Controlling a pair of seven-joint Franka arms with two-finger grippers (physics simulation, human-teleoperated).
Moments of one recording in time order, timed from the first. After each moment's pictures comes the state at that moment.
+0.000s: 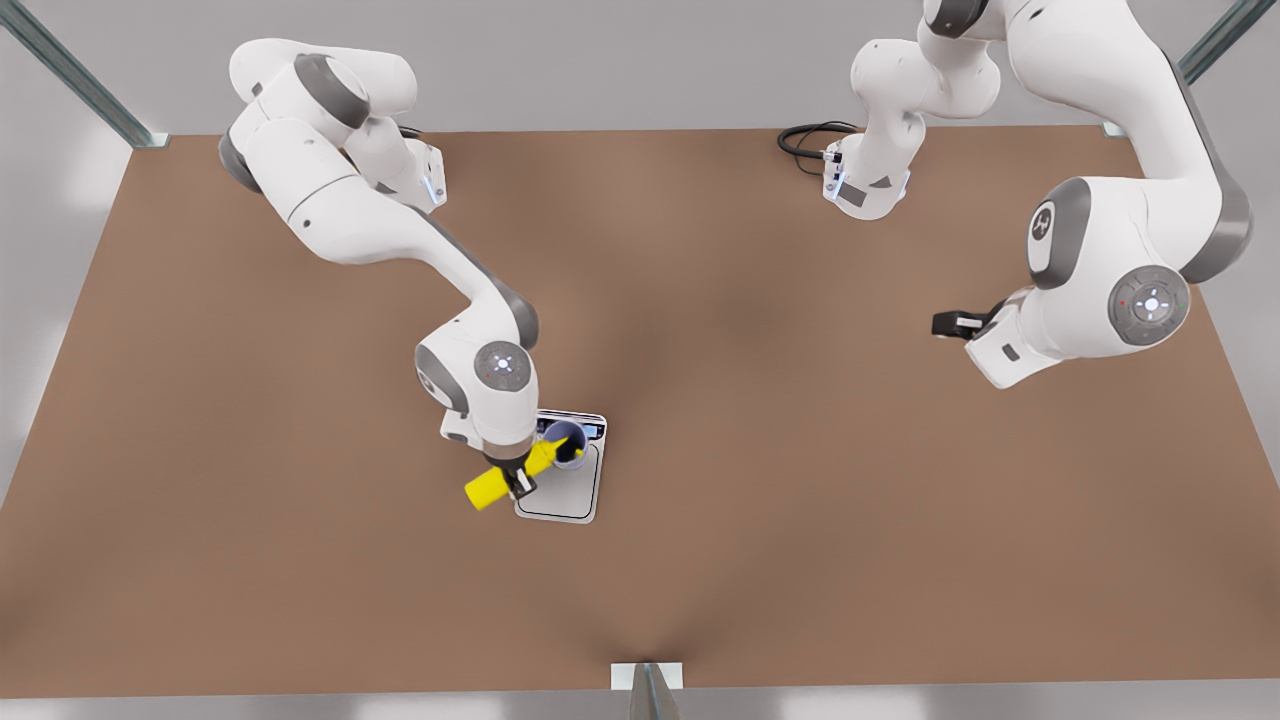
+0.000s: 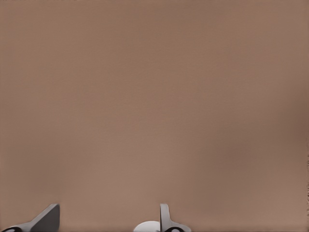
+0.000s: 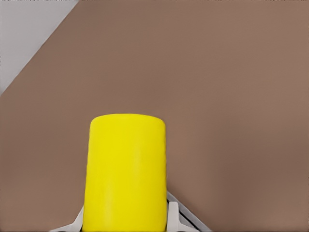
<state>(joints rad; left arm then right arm) -0.30 0.25 0.22 -1.43 -0.02 1.31 0.07 0.04 0.76 0.62 -1.42 -0.75 2.09 1.87</state>
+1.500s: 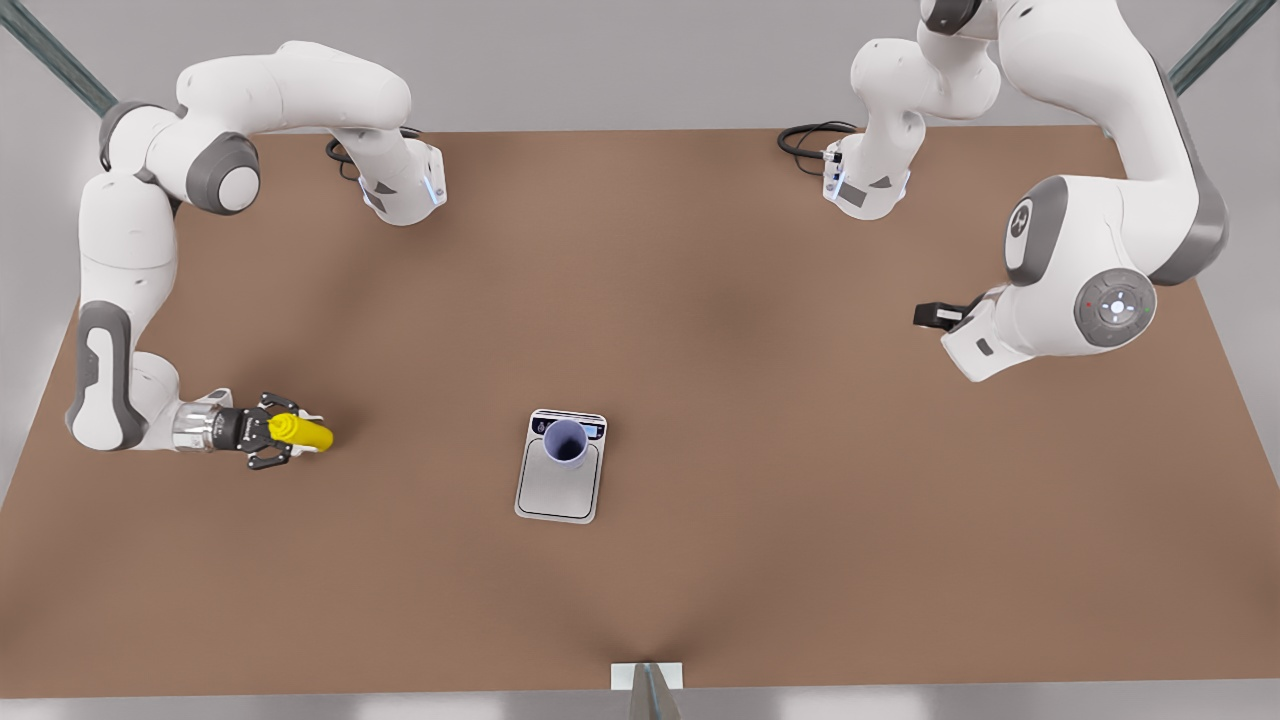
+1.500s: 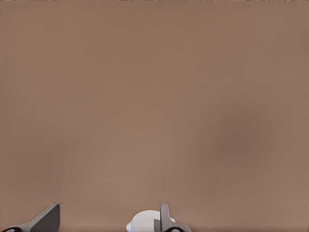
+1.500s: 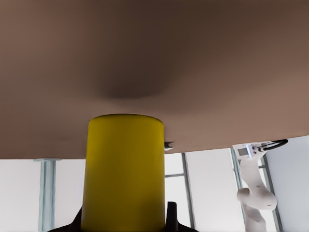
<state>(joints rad) -0.31 0.25 0.19 -1.43 -0.02 1.27 0.07 -0.43 0.92 -0.12 -1.55 1.10 1.40 0.64</state>
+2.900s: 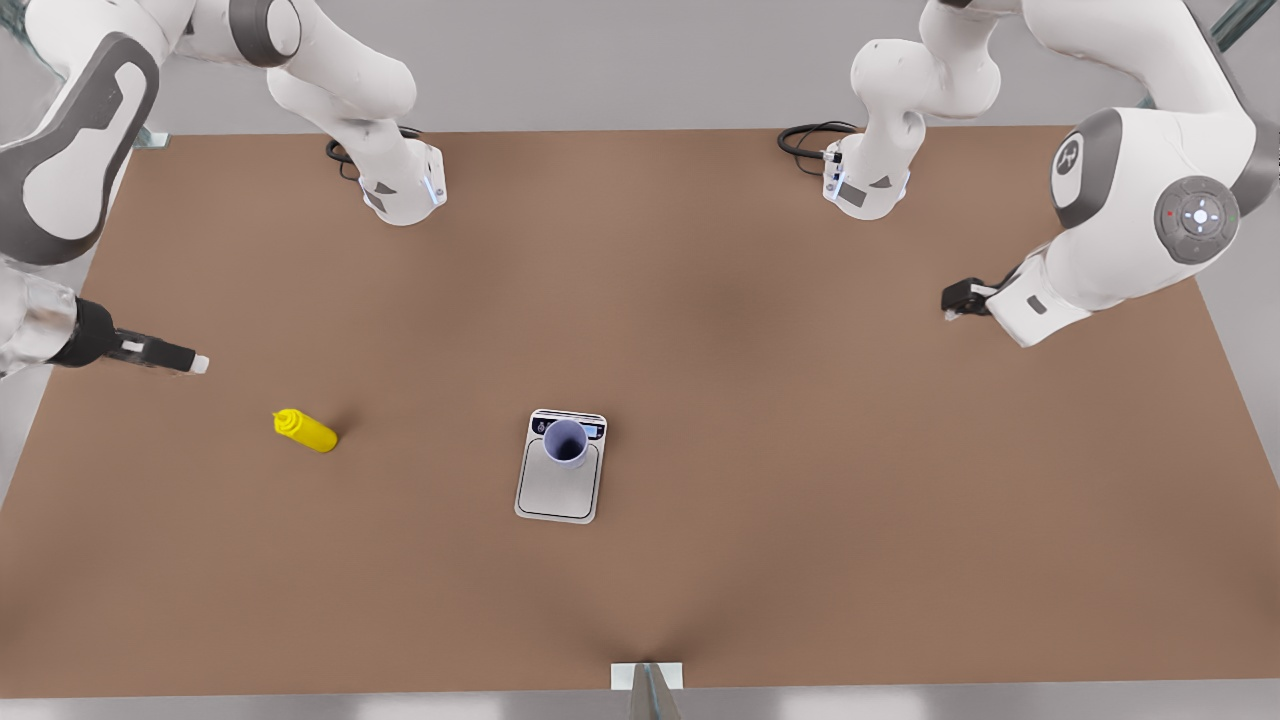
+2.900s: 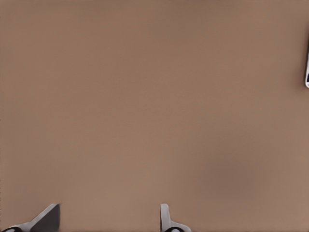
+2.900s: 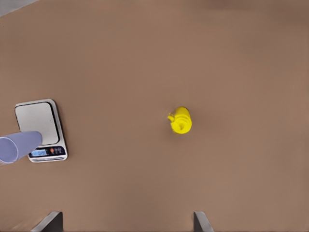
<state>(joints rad) -0.30 0.13 0.20 -1.46 -0.04 1.37 0.06 -0.09 0.21 0.03 -1.29 0.11 1.38 0.09</state>
